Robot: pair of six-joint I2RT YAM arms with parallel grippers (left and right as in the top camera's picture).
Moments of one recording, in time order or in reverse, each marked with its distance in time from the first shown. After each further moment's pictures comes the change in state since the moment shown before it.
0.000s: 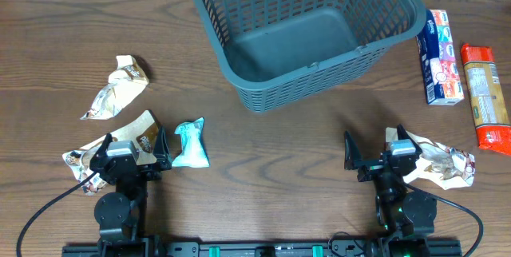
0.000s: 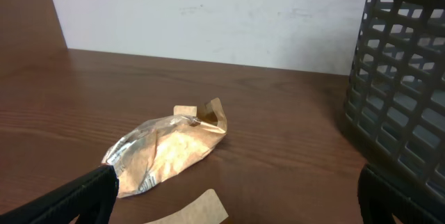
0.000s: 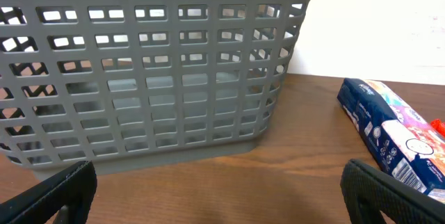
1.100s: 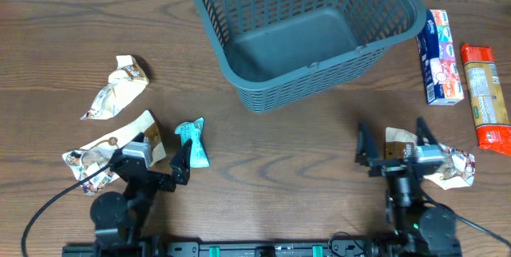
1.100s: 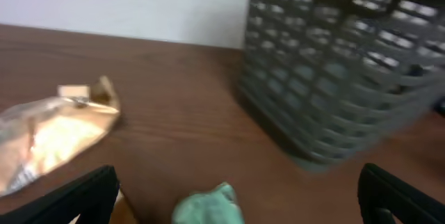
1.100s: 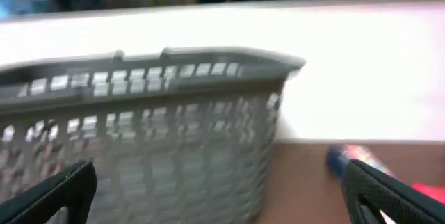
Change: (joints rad) left arm 0.000 0.003 0.124 -0.190 0.372 -0.085; right arm -0.008 0.001 0.171 0.060 0.046 0.075
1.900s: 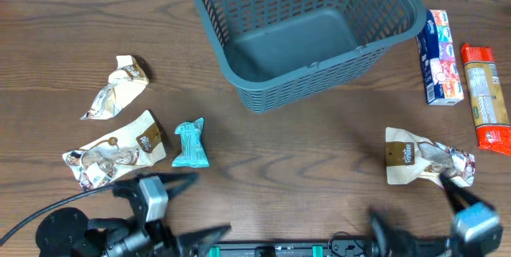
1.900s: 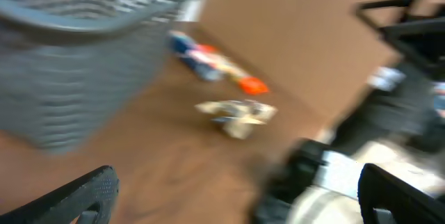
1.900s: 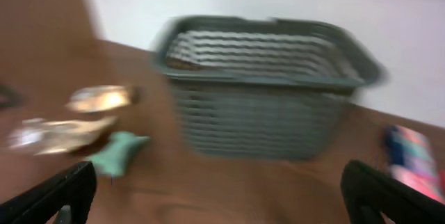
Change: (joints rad) left arm 0.000 0.260 0.668 -0.587 0.844 0.027; right arm -0.014 0.323 1.136 -1.192 -0.398 -0.140
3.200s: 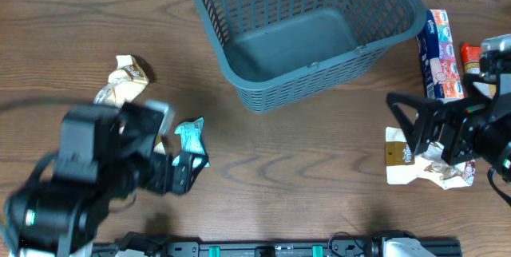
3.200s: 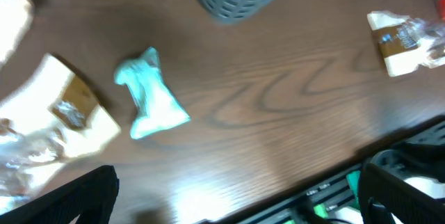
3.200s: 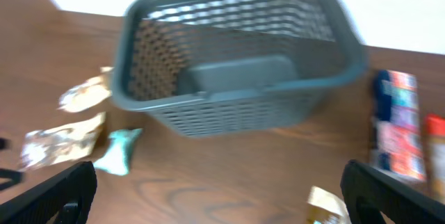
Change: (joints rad) left arm -0.269 0.668 0.529 -0.505 -0.876 0.111; right arm 0.002 0.946 1.011 -0.475 0.168 0.065
